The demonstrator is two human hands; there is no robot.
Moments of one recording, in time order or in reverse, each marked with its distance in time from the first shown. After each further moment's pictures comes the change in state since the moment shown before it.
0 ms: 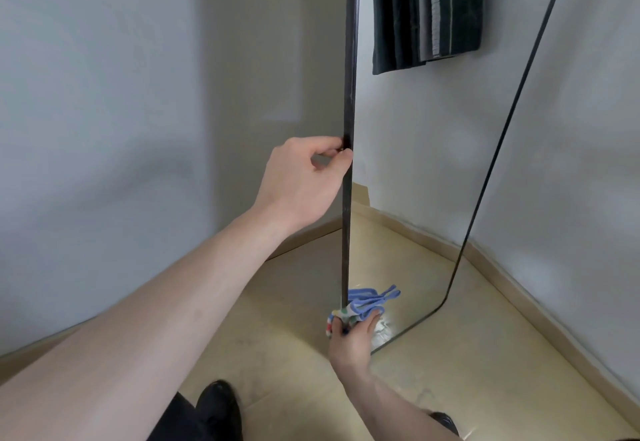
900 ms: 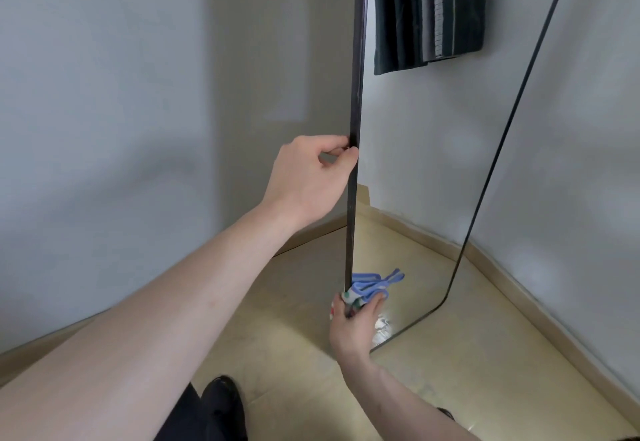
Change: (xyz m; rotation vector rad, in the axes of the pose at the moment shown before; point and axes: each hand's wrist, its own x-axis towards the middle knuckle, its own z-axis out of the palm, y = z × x) left_hand -0.005 0.007 -0.002 0.007 -0.006 0.024; right_hand 0.033 0.026 0.013 -0.032 0.091 -0.065
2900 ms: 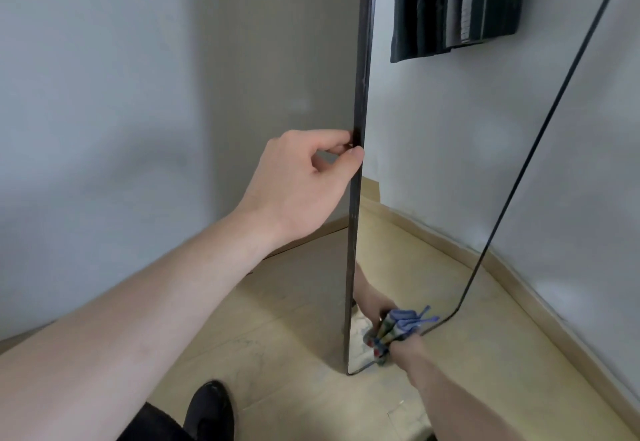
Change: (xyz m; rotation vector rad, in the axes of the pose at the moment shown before) left_hand 0.011 -0.019 0.007 0.016 -0.016 0.038; right_hand 0.113 0.064 -0.095 -0.415 -0.240 0.455
